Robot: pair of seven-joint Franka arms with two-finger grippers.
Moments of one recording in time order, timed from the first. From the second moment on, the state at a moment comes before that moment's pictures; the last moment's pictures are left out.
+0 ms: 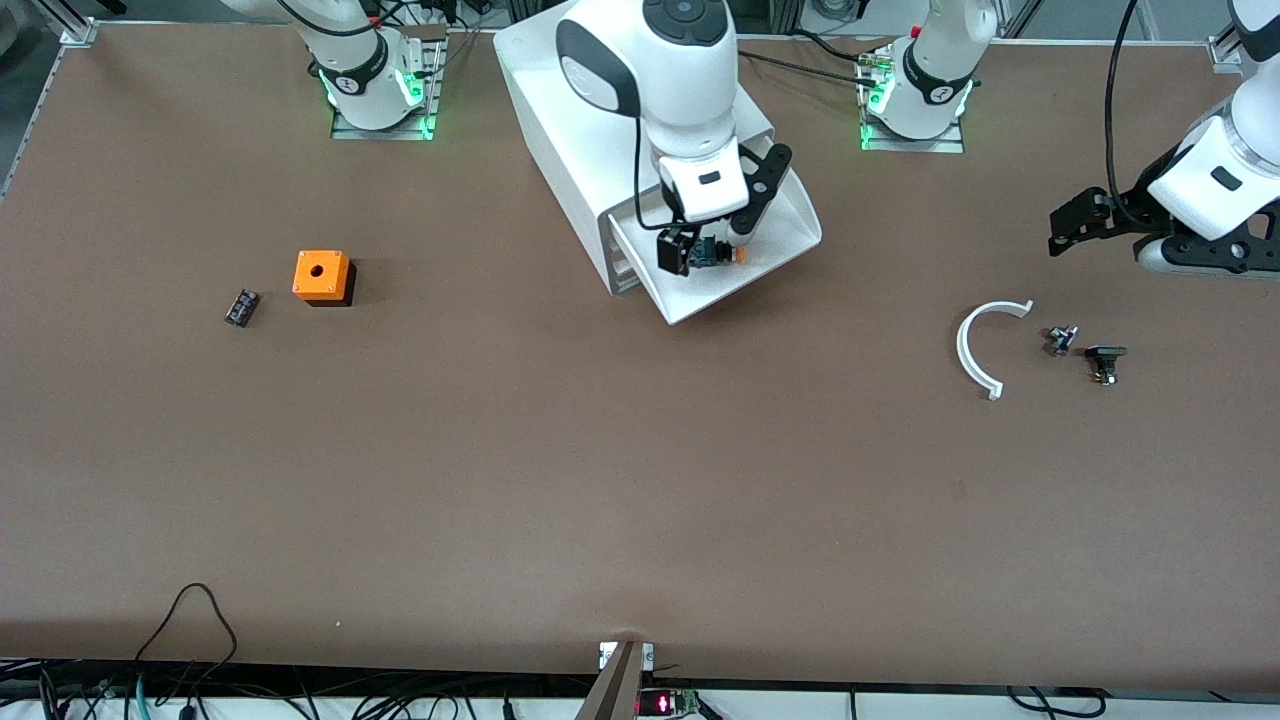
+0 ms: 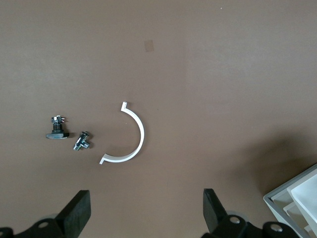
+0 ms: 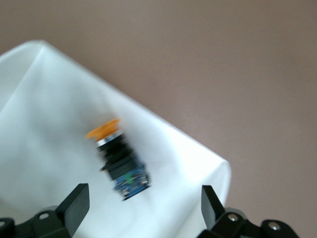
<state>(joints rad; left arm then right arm) 0.08 -0.06 -0.11 -1.75 -0.01 1.65 0.01 0.94 0.62 -0.01 -1.14 0.00 1.85 -0.23</state>
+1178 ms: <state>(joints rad) 0.08 -0.06 -0.10 -1.75 -0.01 1.65 0.01 0.94 0.67 0.01 -1.12 0.00 1.81 -0.55</state>
